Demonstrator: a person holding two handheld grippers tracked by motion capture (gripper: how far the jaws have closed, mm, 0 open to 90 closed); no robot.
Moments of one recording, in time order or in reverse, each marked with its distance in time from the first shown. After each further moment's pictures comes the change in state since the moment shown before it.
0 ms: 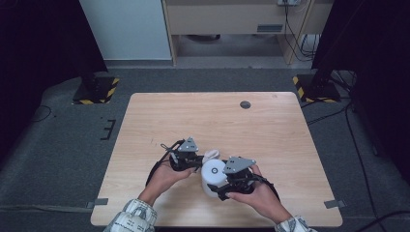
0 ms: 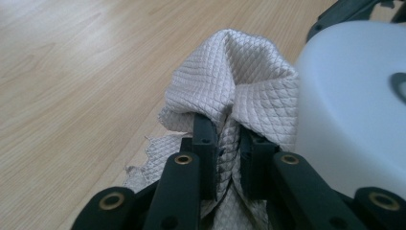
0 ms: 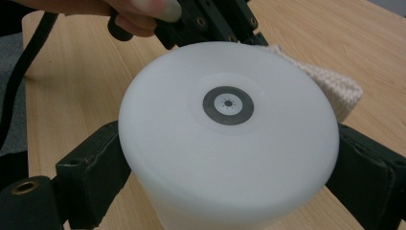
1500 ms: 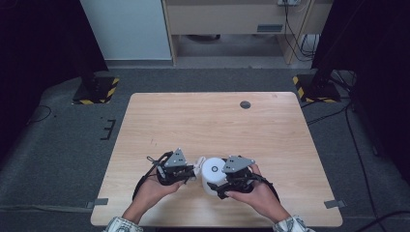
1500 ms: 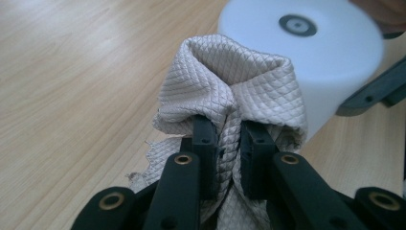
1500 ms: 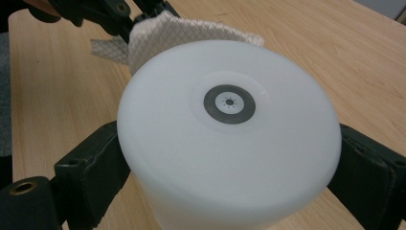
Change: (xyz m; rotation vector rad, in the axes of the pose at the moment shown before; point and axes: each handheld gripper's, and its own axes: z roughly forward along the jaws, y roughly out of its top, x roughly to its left) left arm -0.032 -0.023 -0.051 -0.044 0.053 0.025; right arm -0.002 0.000 0.003 0.000 -0.027 -0.007
